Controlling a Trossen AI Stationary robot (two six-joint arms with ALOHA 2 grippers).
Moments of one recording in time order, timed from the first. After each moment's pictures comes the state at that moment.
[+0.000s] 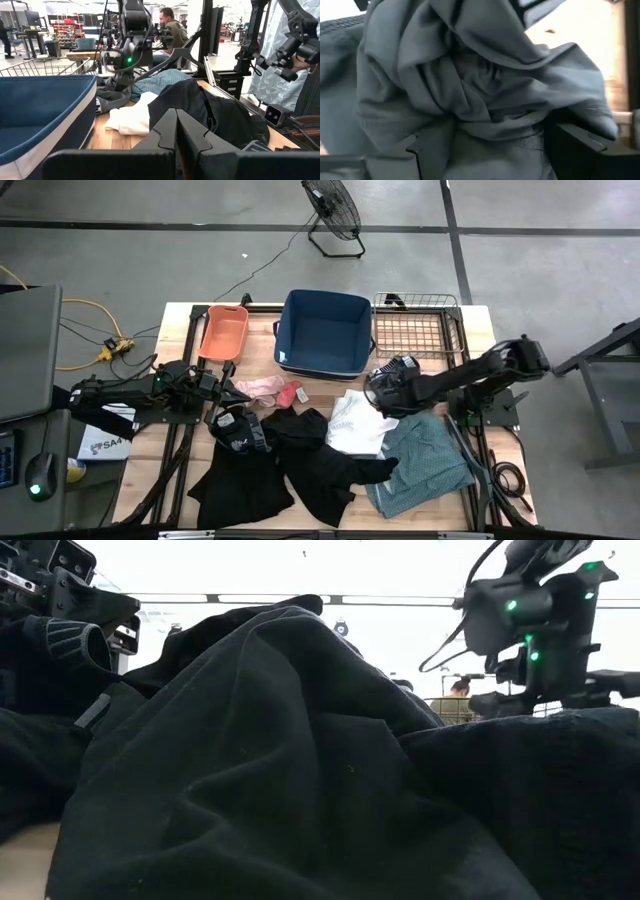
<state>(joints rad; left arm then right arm) 0.07 0.02 0.01 0.05 0.27 -0.01 0.13 1.56 0.77 -1.00 0.43 1.67</state>
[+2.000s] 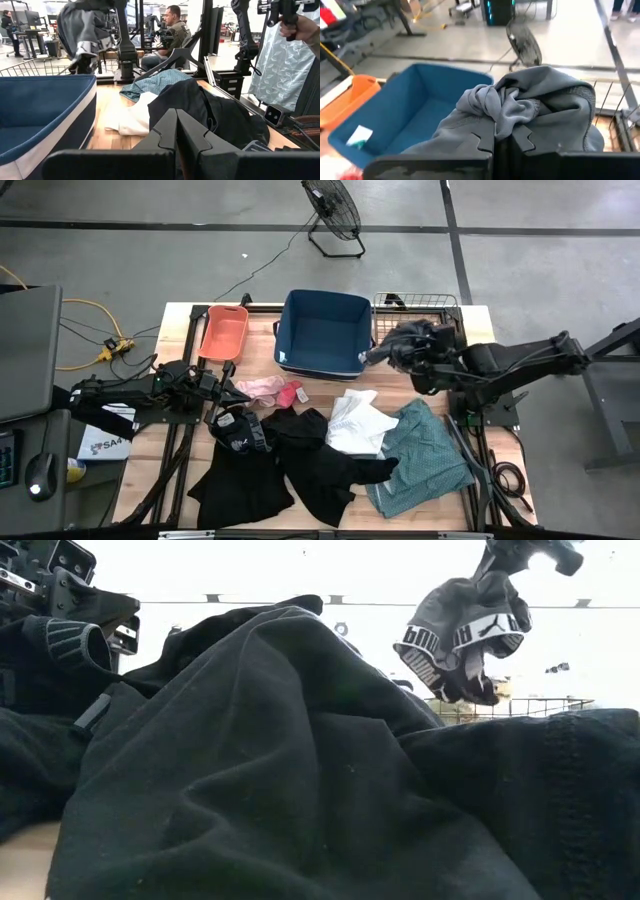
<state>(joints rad) 0.06 0.02 0.01 0.05 0.27 -0.01 0.19 1.09 1.12 -1.13 1.12 1.28</state>
